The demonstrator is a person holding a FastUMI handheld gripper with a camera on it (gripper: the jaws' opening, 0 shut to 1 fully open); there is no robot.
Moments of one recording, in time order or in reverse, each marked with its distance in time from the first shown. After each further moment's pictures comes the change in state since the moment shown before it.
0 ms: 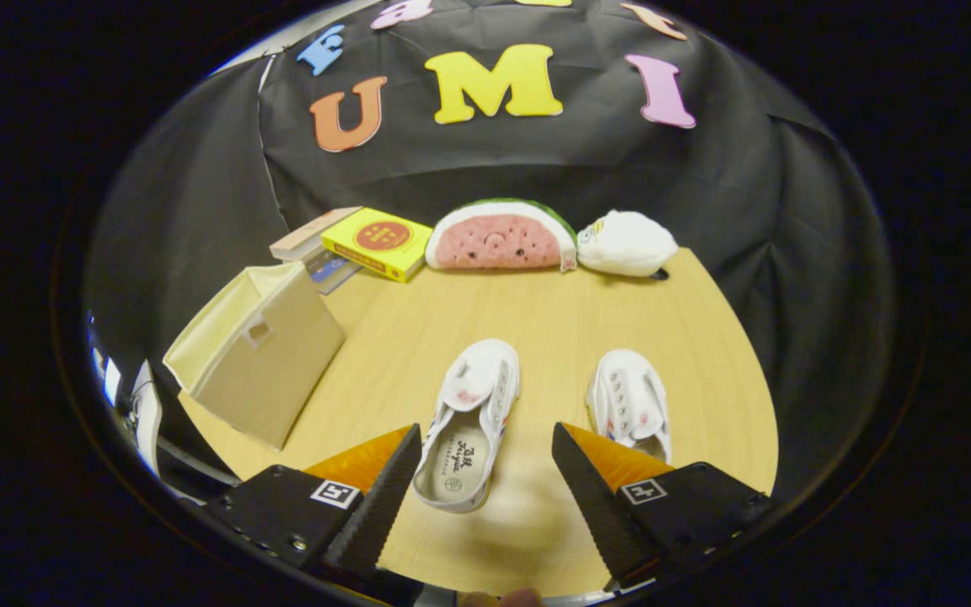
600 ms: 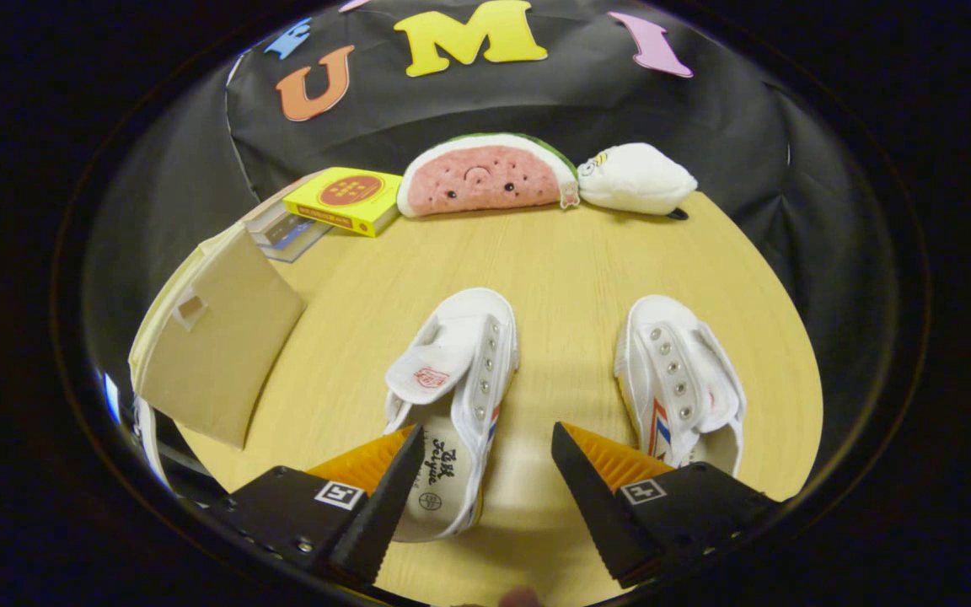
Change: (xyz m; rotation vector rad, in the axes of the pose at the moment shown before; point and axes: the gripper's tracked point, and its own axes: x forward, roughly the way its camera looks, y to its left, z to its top) arm 0.075 -0.005 -0.022 0.059 0.120 -0.018
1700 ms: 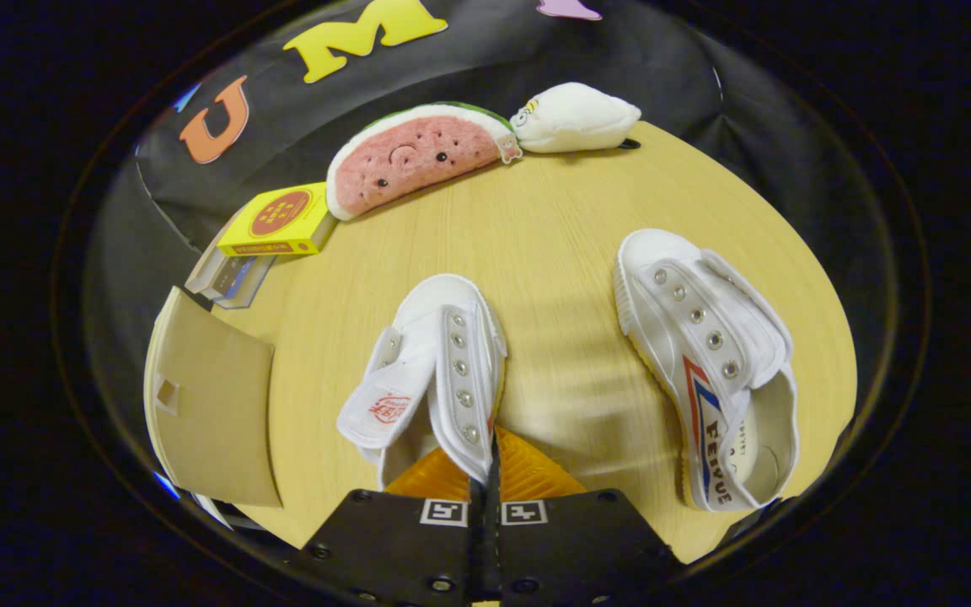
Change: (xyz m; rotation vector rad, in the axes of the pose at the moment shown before) arm 0.017 0.014 0.000 0.316 0.119 -0.039
